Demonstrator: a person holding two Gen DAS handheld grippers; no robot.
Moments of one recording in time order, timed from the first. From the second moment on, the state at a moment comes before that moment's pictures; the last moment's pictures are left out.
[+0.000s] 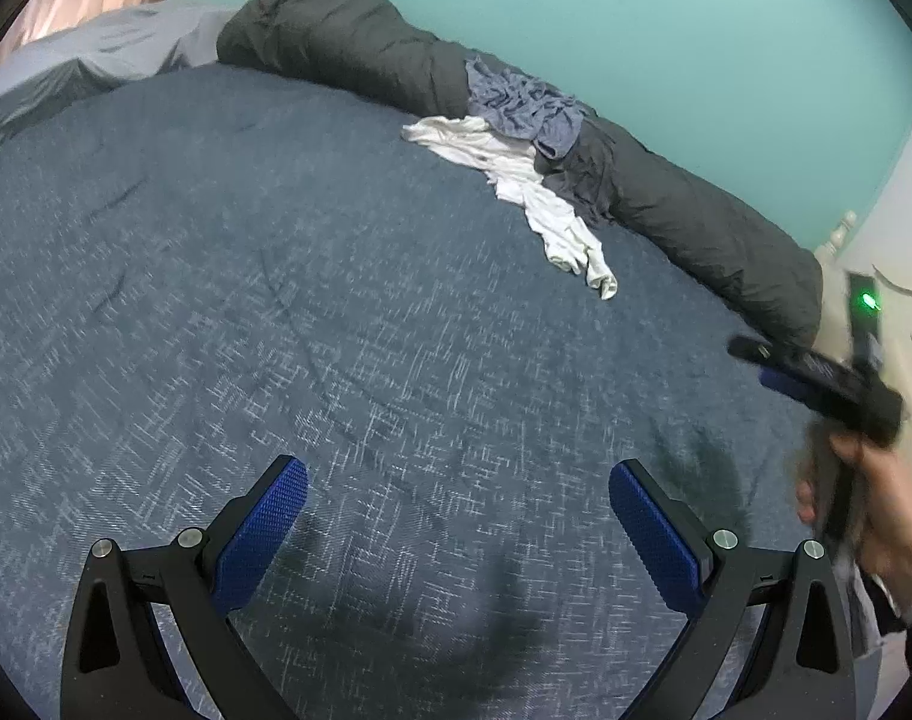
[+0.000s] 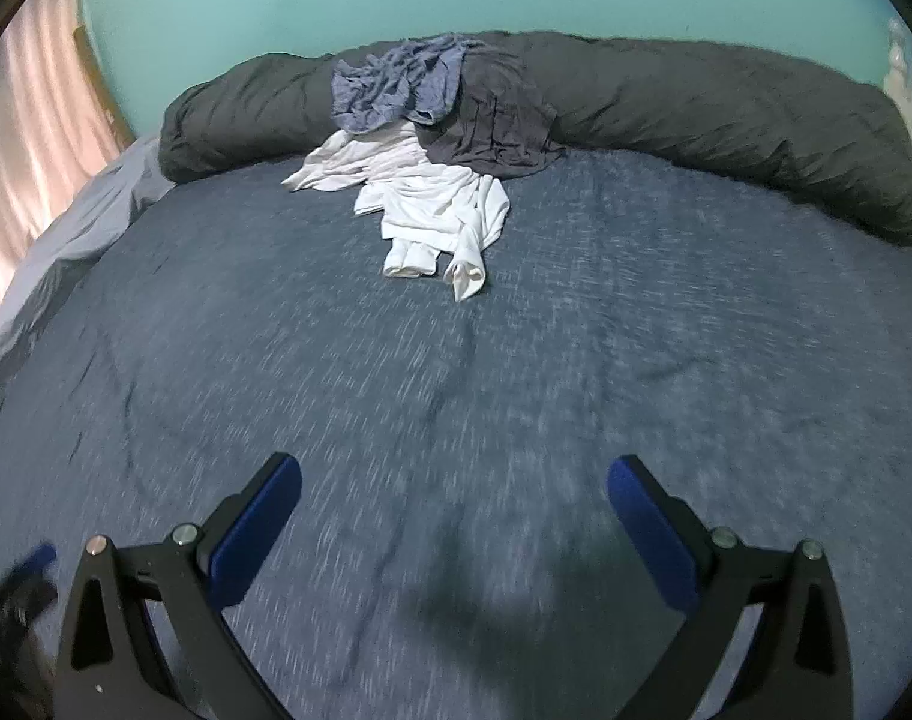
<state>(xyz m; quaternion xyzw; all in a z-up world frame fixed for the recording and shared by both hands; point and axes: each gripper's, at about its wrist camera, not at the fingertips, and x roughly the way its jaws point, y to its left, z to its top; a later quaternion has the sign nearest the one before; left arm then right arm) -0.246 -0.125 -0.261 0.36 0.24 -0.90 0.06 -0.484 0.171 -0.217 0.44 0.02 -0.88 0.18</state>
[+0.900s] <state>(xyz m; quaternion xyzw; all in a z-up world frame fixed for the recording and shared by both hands) -0.250 -0.161 -0.310 0.35 0.28 -0.89 0.07 -0.653 0.080 -0.297 0.43 0.09 -0.88 0.16</state>
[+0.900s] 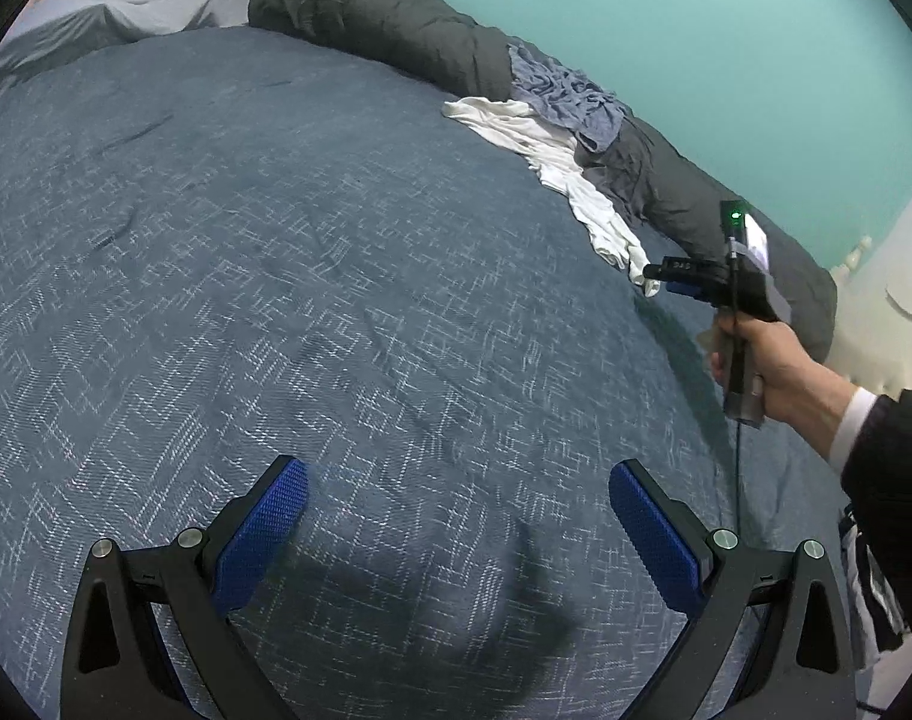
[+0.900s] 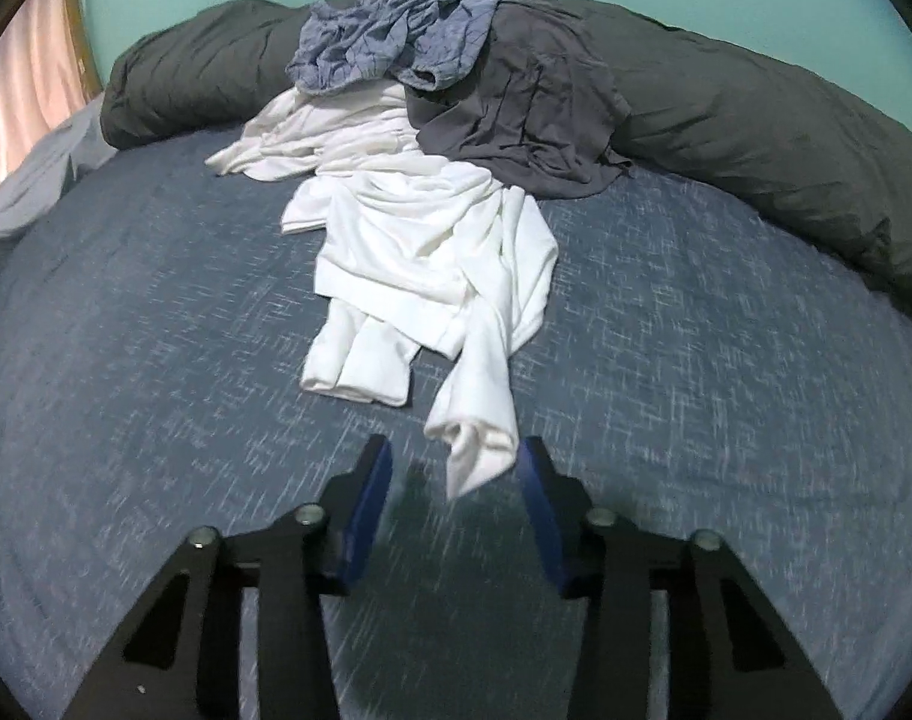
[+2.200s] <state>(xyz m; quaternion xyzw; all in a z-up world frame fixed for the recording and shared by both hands) -0.247 -0.167 -0.292 0.36 0.27 -0.89 0.08 -0.343 0.151 -0.229 0.39 0.07 -0.83 0.38</state>
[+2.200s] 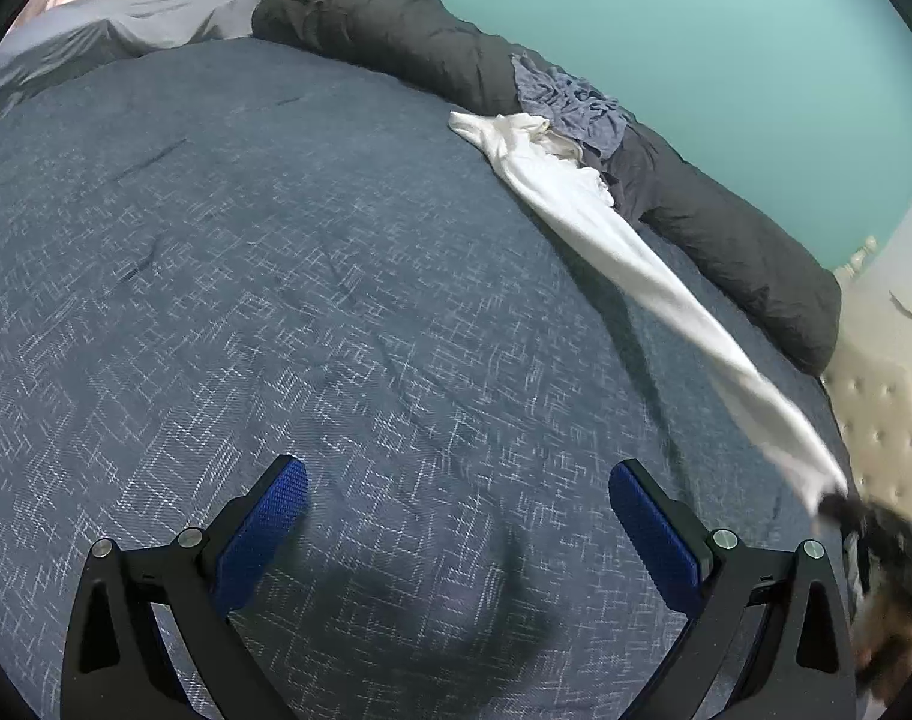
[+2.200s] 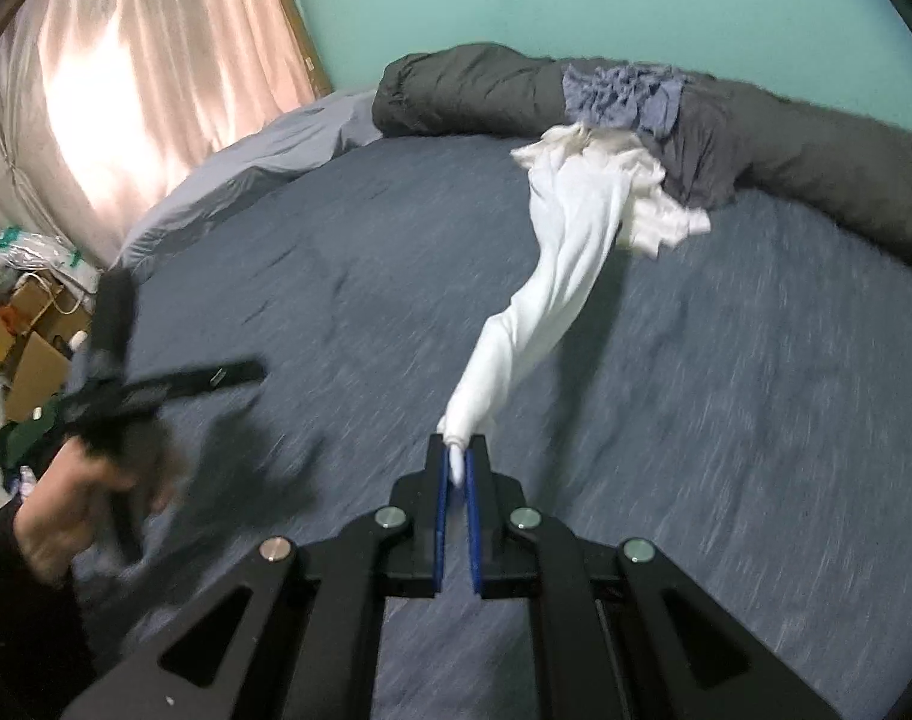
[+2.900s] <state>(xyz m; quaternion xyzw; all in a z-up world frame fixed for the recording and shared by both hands) -0.250 -0.161 -0.301 0.37 0.27 -0.89 0.07 -0.510 0.104 -0.277 0.45 0.02 -0.85 0.25</state>
